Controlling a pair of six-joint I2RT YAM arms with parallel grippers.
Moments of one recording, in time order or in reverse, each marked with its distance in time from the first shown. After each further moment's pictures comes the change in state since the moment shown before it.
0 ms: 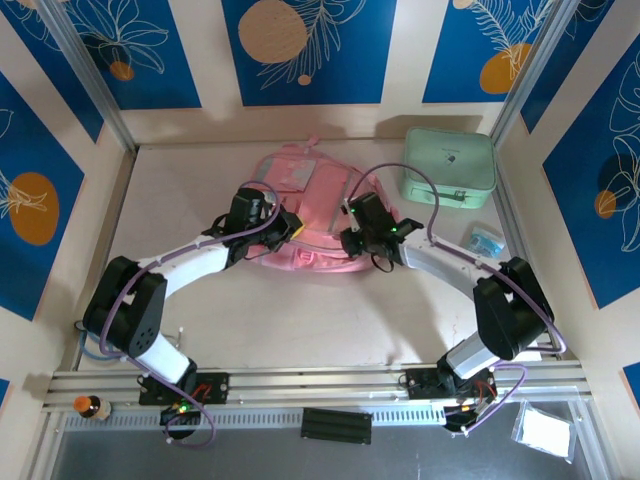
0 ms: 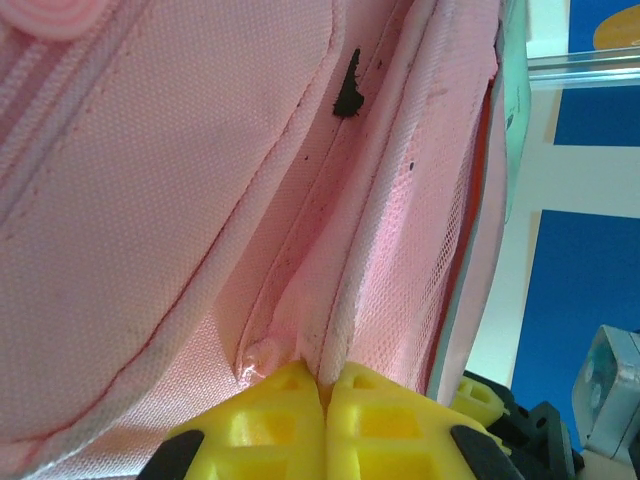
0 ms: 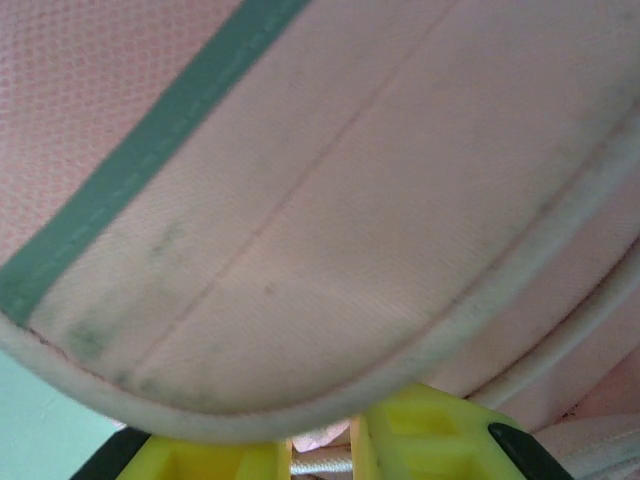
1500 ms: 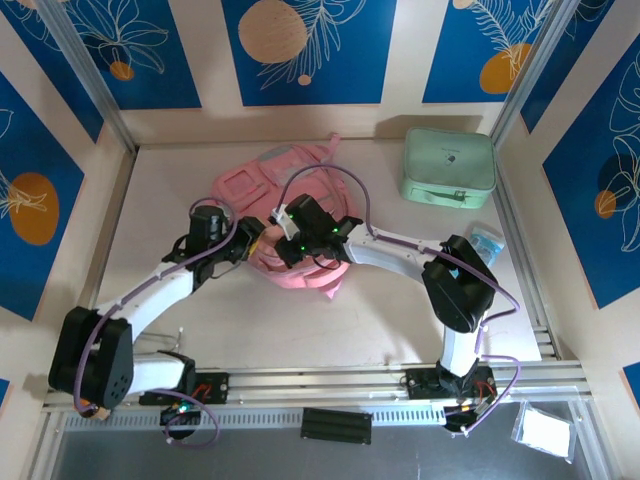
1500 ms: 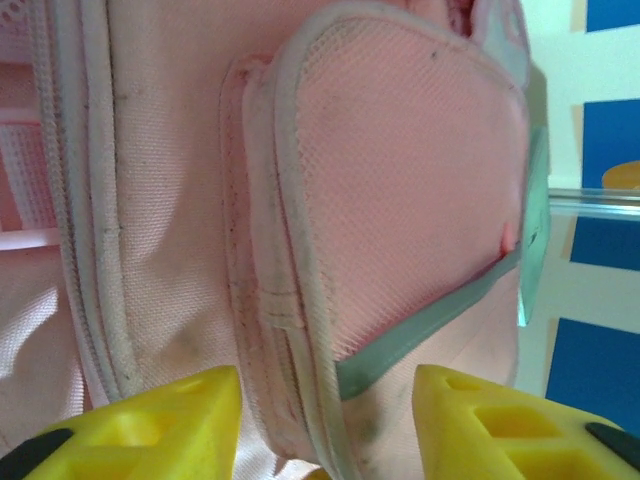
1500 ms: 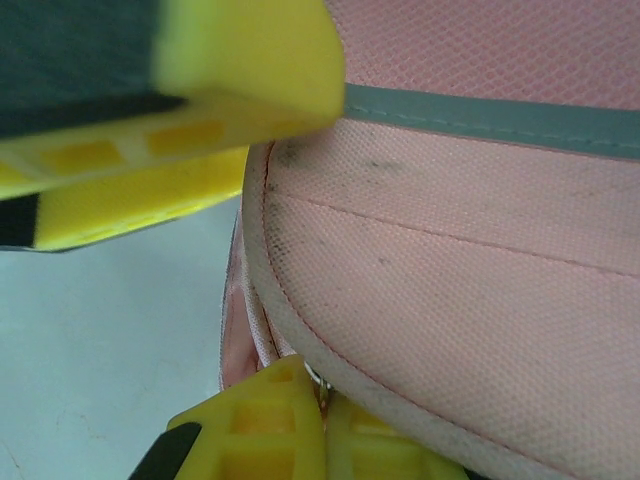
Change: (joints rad) left arm 0.168 -0.294 -0.236 -0.089 -0.095 -0.011; right arm 0.278 0.304 0.322 0.076 -0.196 -0.058
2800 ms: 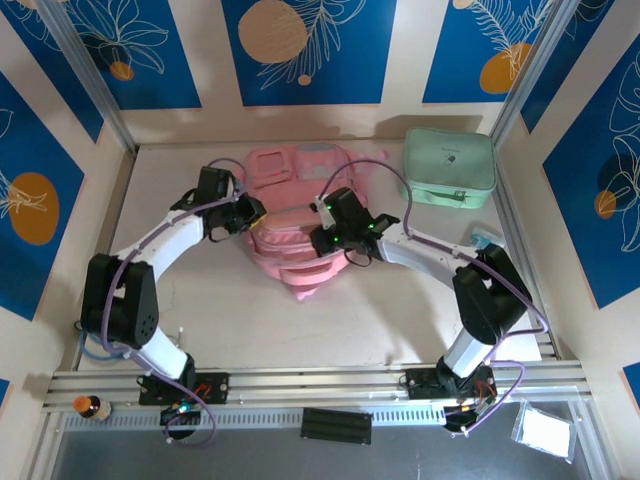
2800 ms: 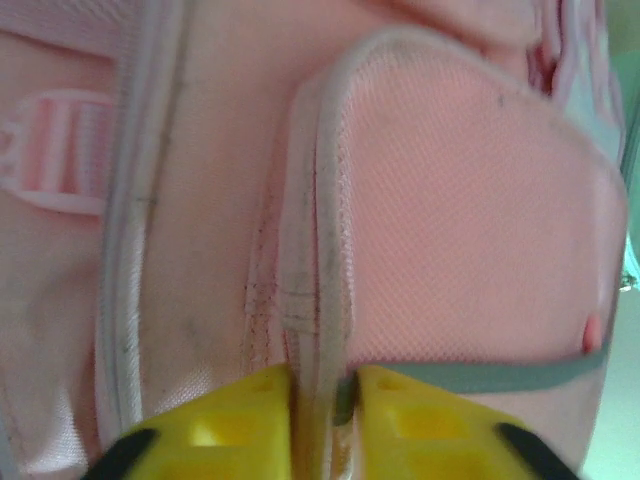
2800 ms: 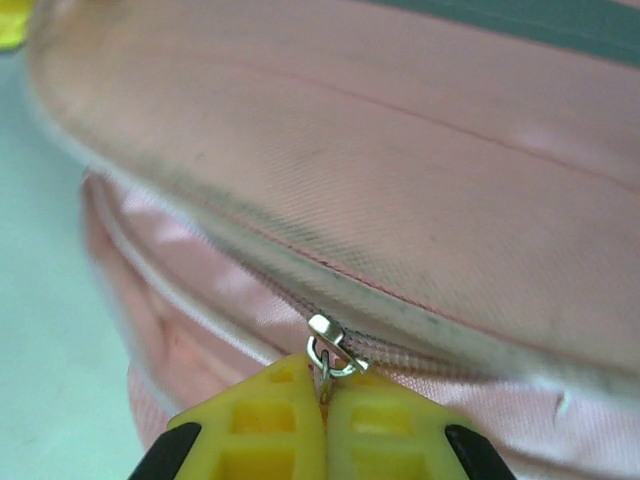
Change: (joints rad) left arm 0.086 0.325 0.453 -0.367 0.074 0.380; right arm -0.135 -0.161 -0.183 0.014 0.002 0.107
